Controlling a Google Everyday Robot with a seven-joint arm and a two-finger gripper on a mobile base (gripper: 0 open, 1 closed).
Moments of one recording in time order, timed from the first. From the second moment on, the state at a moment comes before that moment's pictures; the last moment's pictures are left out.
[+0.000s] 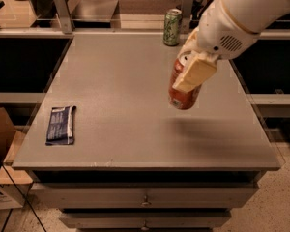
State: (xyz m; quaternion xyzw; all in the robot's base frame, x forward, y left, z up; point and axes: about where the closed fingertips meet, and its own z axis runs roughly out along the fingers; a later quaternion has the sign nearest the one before) arm 0.496 -0.087 0.978 -0.64 0.72 0.06 0.26
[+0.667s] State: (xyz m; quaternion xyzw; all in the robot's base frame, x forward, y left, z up) arm 0.463 0.034 0.964 -0.74 0.63 0.05 0.24
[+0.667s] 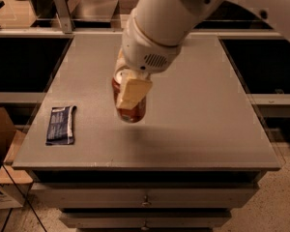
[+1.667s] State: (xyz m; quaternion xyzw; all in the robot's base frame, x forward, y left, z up) arm 0.443 0.159 0.896 -0.80 0.56 0.06 0.19
